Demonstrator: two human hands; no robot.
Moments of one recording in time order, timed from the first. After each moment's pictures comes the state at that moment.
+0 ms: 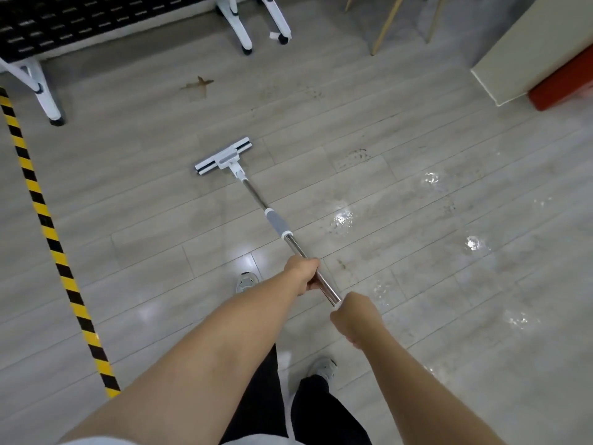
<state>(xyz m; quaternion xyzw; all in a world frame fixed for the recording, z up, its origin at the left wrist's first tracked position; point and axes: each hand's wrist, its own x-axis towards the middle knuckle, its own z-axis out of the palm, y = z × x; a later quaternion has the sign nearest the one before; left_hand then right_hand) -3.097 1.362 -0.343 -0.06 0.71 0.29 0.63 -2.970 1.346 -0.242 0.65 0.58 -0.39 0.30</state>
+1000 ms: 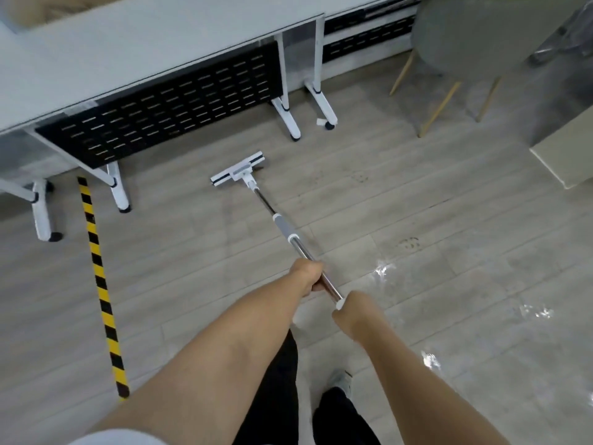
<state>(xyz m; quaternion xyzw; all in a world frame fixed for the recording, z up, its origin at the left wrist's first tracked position) -3.422 1.632 -0.291 -0.03 0.76 0.32 0.57 -3.287 1.623 -0.199 0.59 0.66 -0.40 0.25</state>
